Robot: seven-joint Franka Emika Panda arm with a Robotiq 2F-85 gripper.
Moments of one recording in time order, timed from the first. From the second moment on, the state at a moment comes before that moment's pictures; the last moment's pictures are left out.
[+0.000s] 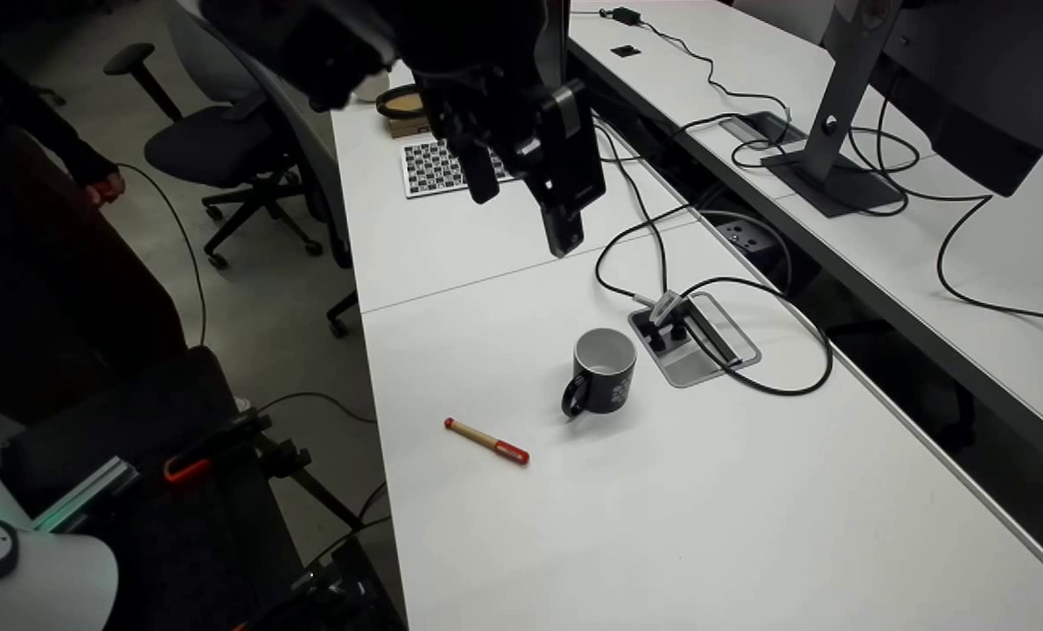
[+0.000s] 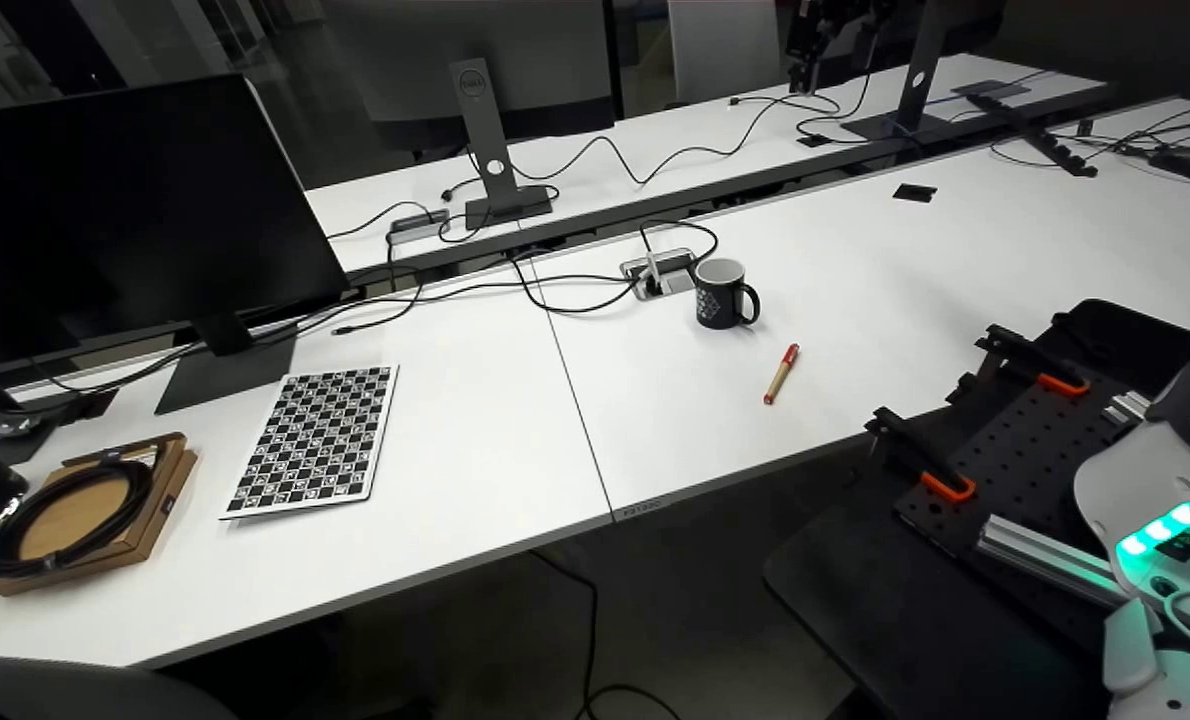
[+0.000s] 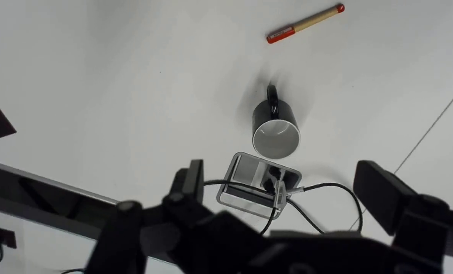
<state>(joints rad) -0.10 -0.26 -0.11 -2.51 -0.15 2.41 -0.10</state>
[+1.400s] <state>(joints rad) -0.10 0.07 -0.04 -2.50 -0.21 2.64 -0.14</state>
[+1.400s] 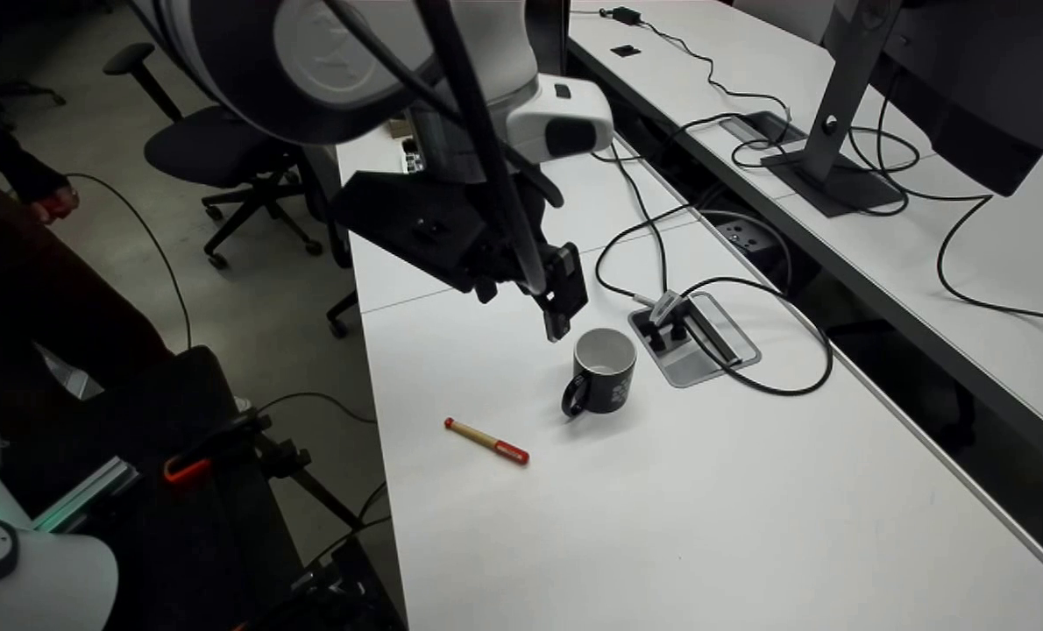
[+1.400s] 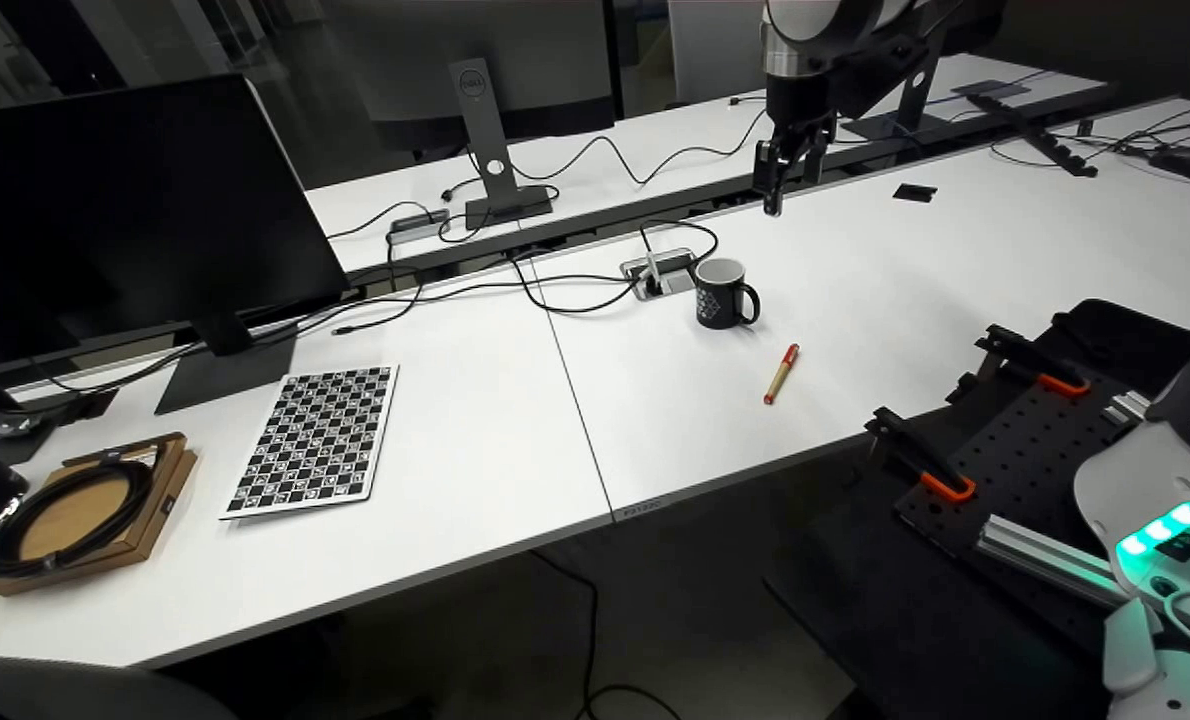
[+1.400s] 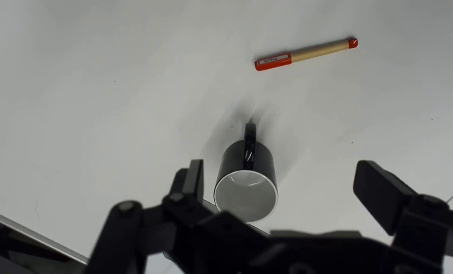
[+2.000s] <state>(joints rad) -0.11 0.17 -0.07 -2.50 -0.20 2.78 -0.23</state>
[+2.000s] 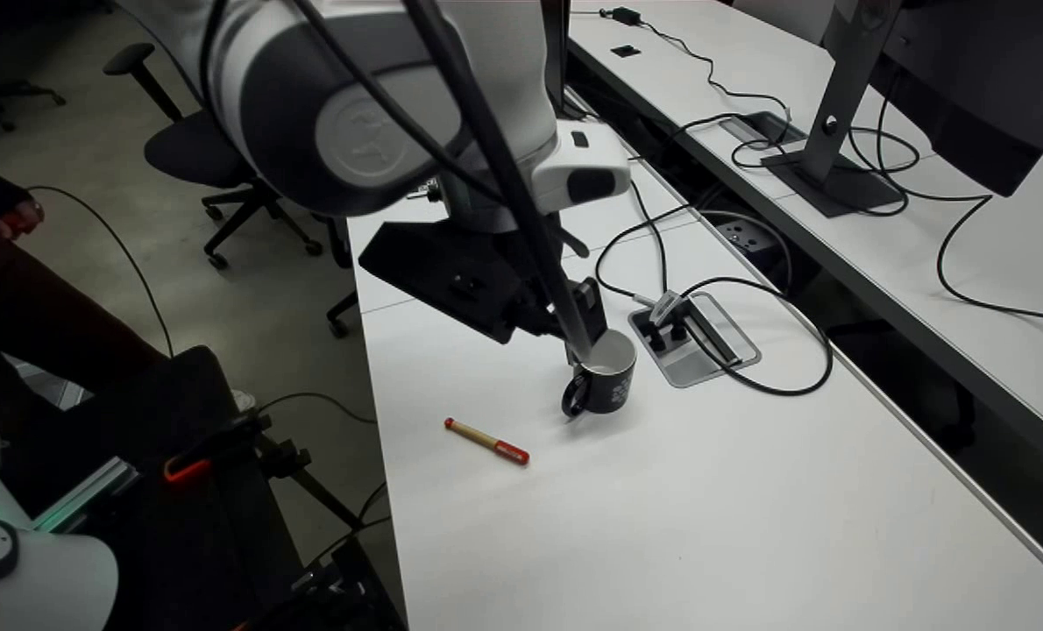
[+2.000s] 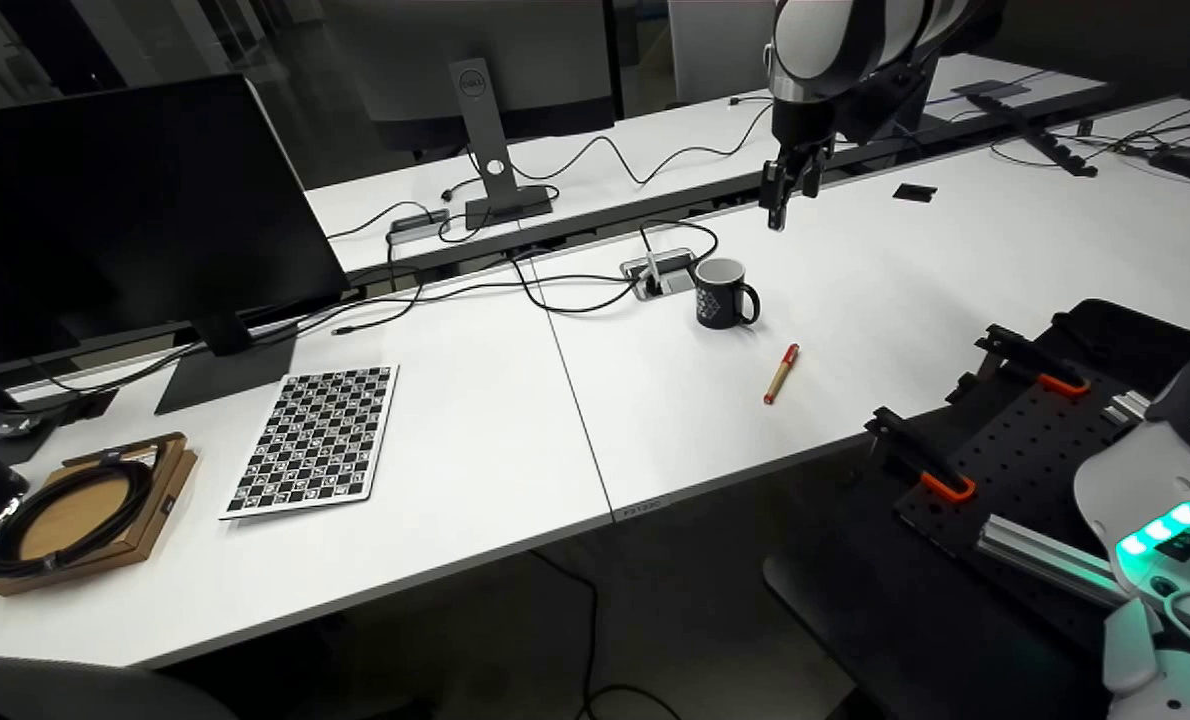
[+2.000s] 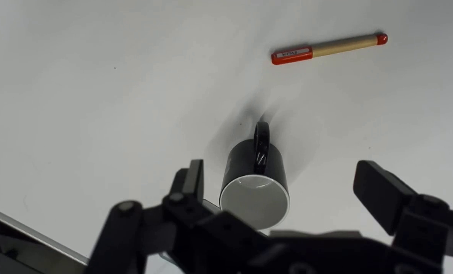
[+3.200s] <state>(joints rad) -0.12 0.54 0.00 -2.21 -0.16 2.80 -0.33</state>
